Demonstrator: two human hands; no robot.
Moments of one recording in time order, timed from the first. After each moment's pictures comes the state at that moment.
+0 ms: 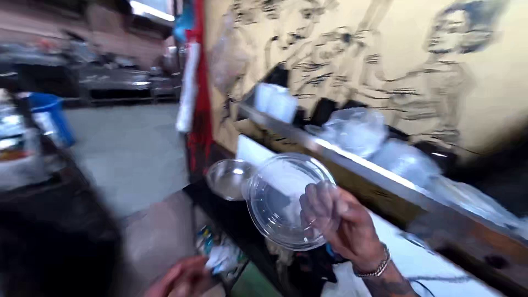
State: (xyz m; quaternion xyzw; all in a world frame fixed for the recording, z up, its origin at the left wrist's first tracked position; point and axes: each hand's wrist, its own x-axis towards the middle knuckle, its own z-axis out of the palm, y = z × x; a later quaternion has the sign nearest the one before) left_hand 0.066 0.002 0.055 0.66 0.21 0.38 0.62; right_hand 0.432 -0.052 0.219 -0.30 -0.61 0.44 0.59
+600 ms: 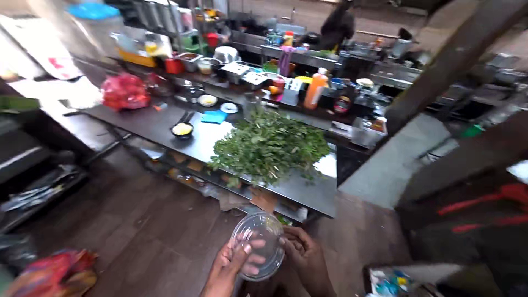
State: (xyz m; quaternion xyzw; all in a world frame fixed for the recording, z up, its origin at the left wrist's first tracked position) left_hand -0.448 -0.360 -0.015 0.21 0.49 0.74 0.42; right_hand -0.311 -0.176 -0.032 -0.27 -0.72 0.59 0.27
